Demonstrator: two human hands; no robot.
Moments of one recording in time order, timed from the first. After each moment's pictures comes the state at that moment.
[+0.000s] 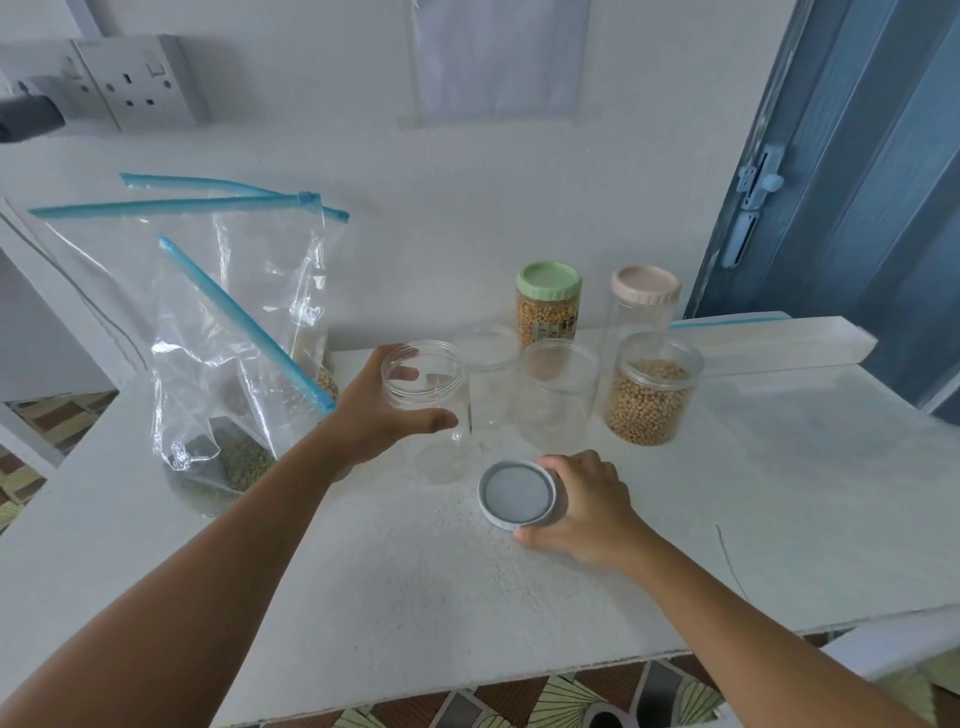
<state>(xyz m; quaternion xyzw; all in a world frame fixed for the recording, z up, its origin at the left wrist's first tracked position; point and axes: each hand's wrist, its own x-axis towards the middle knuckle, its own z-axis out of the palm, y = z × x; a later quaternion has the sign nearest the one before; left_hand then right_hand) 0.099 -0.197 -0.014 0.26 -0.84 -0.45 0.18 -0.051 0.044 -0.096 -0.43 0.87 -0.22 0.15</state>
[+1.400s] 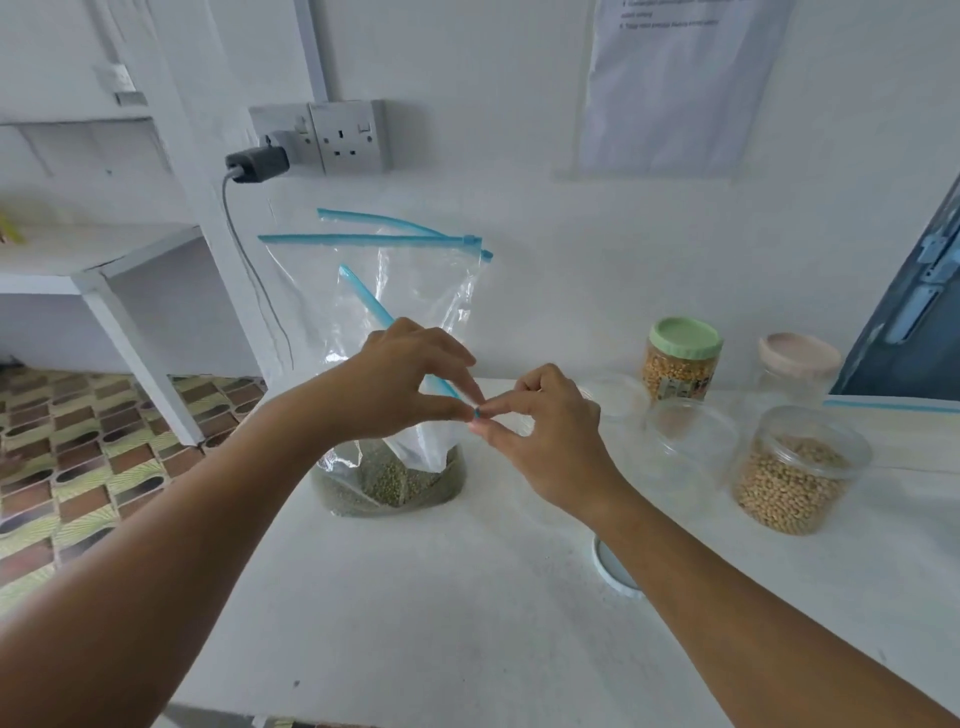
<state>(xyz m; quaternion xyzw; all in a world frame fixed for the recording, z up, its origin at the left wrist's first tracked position) 0.199 -0.233 0.107 0.19 -0.97 -0.12 0.12 0.039 -0.103 0.024 -0.54 0.71 -0.44 0.01</state>
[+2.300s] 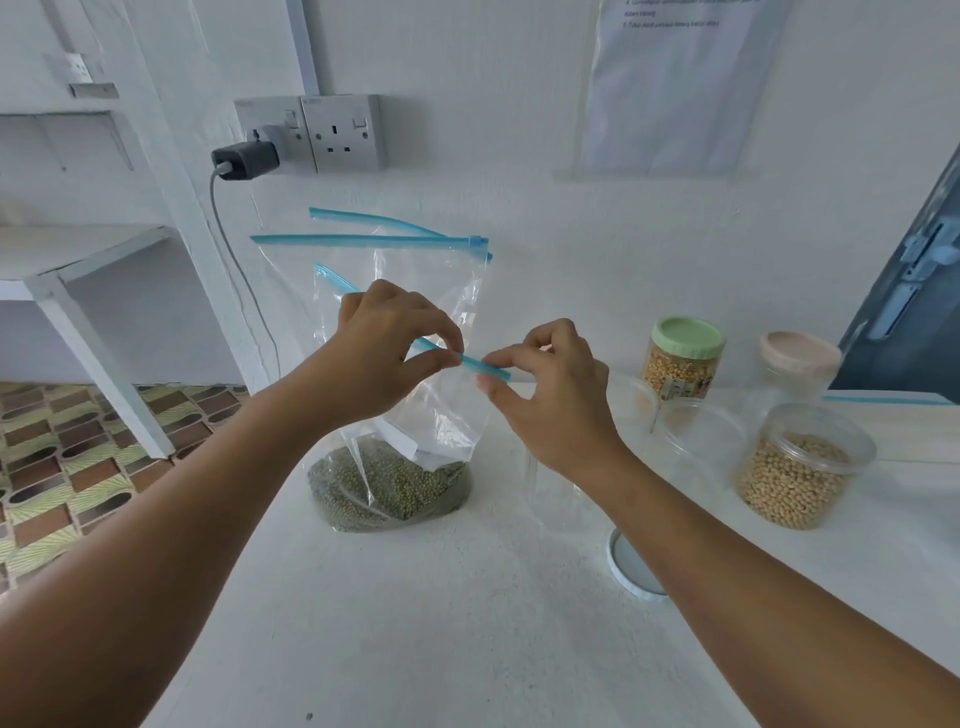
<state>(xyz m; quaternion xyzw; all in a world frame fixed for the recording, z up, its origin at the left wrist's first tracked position) 0.201 -0.280 0.101 0.16 -0.95 -0.03 0.28 0.044 -0.136 0.046 -0.52 0.73 -0.42 -0.10</state>
